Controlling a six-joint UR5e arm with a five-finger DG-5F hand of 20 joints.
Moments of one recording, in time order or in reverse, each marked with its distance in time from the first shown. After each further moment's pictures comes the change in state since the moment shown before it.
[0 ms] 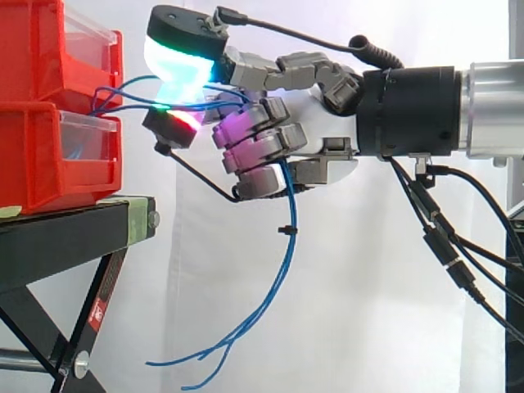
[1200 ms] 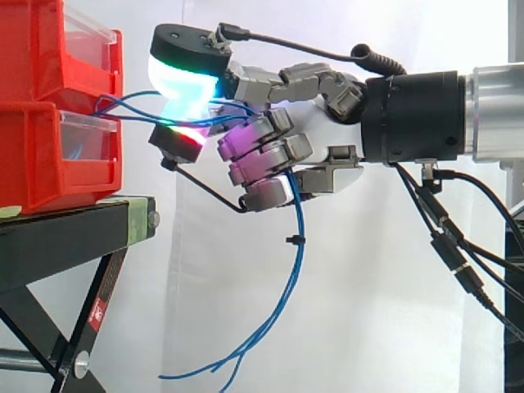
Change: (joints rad) arm 0.000 0.000 0.000 -0.034 0.001 -0.005
